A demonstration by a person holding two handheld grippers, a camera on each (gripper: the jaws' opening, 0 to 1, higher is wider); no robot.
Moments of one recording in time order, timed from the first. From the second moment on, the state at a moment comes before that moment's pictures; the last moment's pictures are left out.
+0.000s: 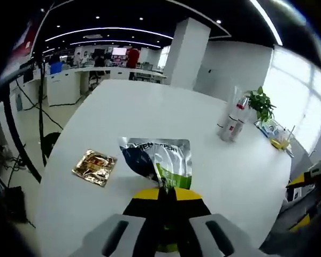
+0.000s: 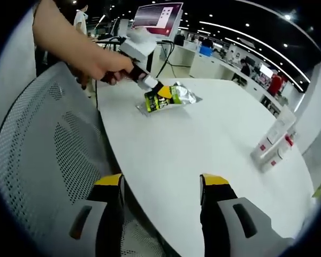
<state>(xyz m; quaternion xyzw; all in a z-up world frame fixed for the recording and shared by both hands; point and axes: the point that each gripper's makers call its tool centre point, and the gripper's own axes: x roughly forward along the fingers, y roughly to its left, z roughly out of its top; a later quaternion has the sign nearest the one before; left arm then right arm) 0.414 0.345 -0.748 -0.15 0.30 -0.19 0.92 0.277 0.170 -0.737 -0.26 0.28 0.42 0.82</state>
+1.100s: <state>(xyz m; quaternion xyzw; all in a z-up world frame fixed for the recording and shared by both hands) 0.262 0.273 -0.614 -0.27 0.22 -0.39 0.85 0.271 0.254 -0.604 0.30 0.27 0.46 0.79</state>
